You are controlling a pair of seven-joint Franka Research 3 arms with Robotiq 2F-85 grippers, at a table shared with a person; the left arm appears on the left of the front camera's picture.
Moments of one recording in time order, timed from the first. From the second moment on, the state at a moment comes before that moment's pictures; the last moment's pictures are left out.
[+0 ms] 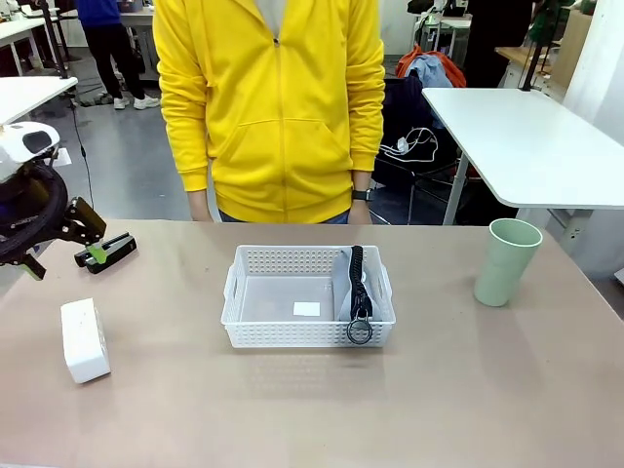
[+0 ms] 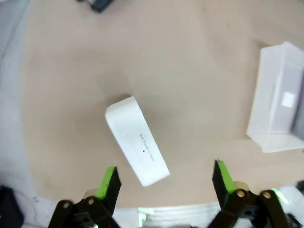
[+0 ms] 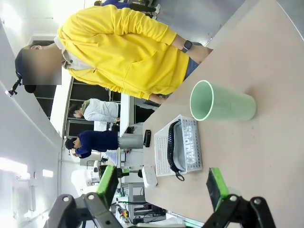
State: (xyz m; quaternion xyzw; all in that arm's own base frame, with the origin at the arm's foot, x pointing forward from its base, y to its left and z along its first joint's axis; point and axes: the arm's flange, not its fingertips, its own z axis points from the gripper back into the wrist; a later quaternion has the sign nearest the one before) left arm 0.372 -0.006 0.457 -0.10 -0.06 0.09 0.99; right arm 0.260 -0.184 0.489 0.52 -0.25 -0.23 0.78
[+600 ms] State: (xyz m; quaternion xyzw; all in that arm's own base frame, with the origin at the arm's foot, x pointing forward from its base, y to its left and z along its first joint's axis) left arm 0.368 -0.028 0.437 -0.01 -0.05 0.04 1.00; right arm 0.260 -0.185 0.489 0.52 -0.25 -0.24 0.78
